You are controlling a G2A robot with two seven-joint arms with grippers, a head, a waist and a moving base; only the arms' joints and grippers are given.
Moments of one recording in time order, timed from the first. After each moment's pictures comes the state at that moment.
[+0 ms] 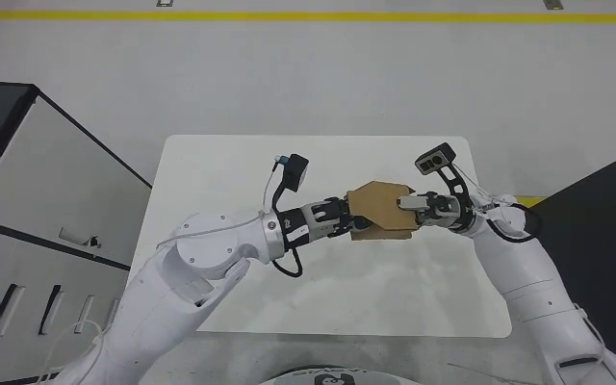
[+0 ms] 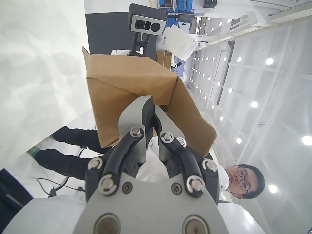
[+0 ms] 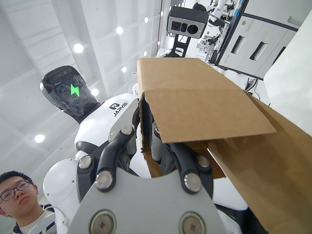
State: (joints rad) left arm 1.22 -1.11 -1.00 -2.16 -0.43 0.55 -0.52; right arm -1.19 -1.01 1.20 -1.37 1.06 -0.28 1.54
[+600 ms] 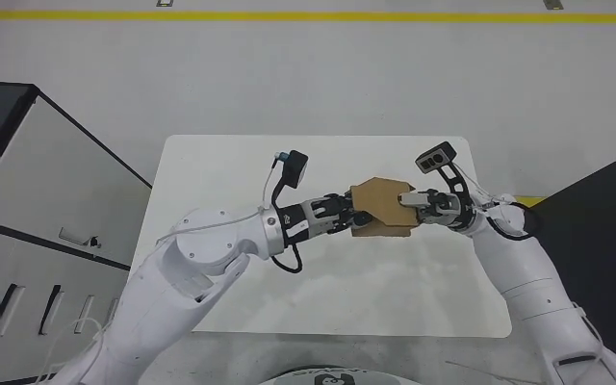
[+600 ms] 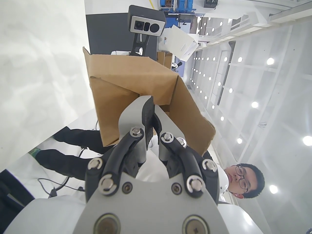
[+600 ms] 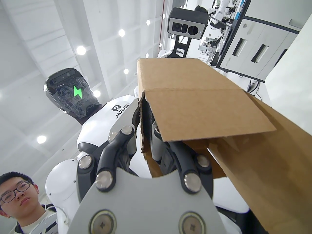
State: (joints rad) left arm 1.20 -1.11 -1.00 -2.14 -0.43 0.56 -0.53; right arm -1.18 -1.01 1.20 -1.34 1.08 -0.28 1.54
